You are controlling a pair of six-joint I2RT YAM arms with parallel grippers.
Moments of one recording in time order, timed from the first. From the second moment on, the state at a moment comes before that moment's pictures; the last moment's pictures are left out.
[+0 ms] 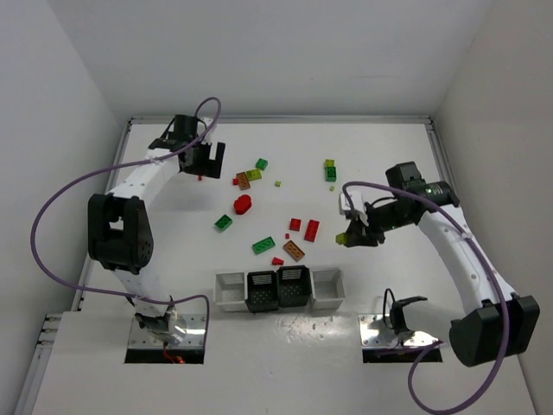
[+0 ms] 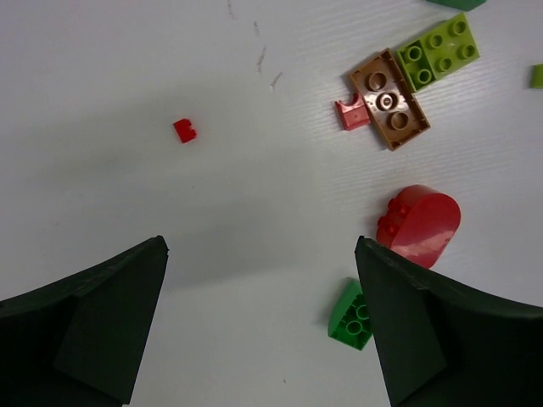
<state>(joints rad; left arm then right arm) -0.13 1.75 1.42 -0.55 0.02 0.05 0.19 1.18 1.05 -1.17 -0.84 -1.24</state>
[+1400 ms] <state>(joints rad) -0.15 1.73 1.29 -0.42 0.28 0.02 0.80 1.23 1.00 -1.11 -0.51 -0.81</state>
